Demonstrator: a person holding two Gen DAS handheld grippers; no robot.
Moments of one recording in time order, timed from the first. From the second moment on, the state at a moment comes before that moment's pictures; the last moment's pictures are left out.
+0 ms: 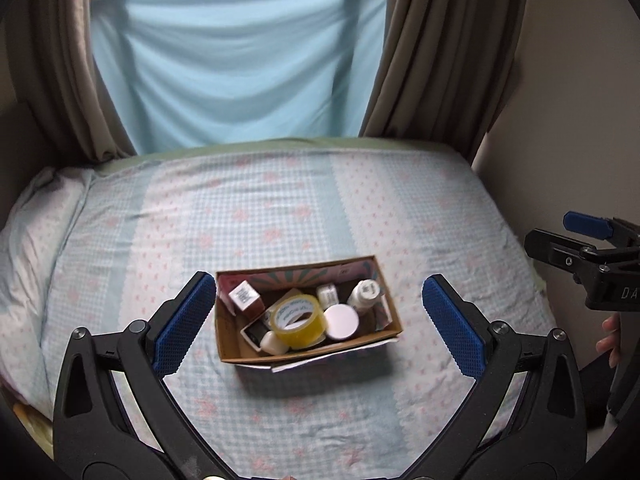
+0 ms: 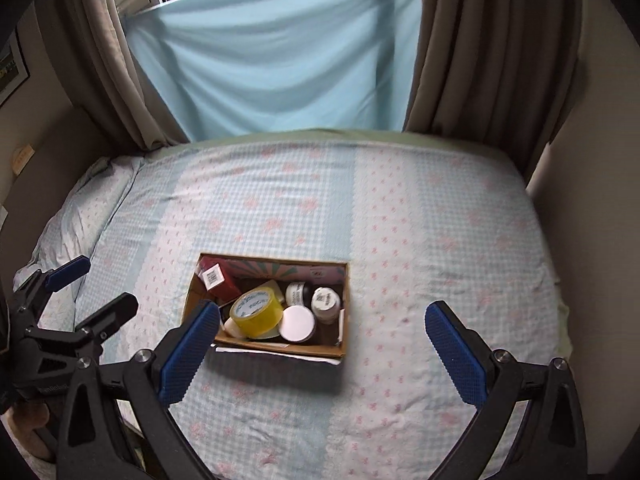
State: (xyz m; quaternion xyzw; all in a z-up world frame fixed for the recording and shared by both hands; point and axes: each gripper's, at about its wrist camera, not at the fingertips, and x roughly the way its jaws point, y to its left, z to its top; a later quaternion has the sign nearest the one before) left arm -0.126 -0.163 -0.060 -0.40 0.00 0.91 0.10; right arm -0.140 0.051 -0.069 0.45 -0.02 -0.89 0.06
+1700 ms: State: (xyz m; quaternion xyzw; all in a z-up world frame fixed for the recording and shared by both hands) left arm -0.044 -0.111 -0.005 -0.30 0.00 0.95 0.07; right arm -0.062 0.116 -0.018 0.33 0.00 -0.94 0.01
